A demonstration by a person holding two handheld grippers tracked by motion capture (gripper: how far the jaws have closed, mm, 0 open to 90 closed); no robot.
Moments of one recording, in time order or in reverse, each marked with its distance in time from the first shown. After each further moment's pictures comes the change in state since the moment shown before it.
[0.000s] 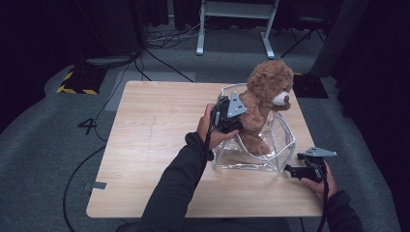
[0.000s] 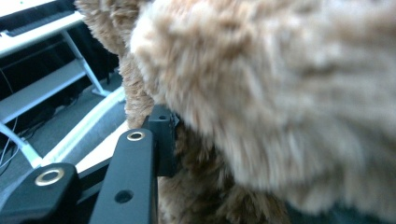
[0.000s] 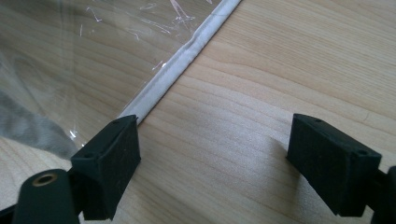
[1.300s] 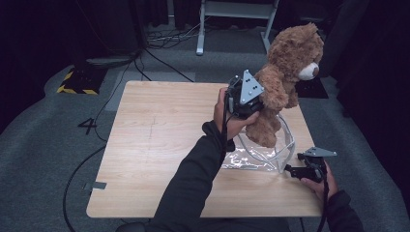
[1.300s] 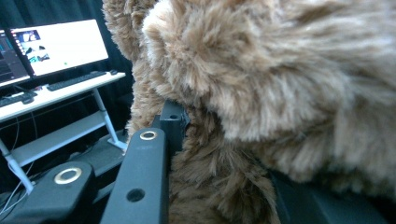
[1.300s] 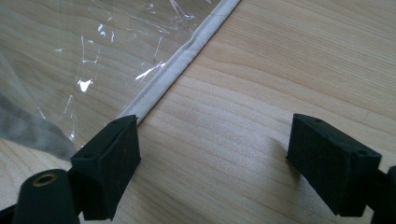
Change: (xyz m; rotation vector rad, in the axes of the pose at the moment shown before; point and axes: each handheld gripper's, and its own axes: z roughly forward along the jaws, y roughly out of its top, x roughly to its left) left arm -0.012 0.076 -0.019 -0.269 0.087 -0.078; right arm 0.000 0.000 0.000 -0.001 -0.001 0.002
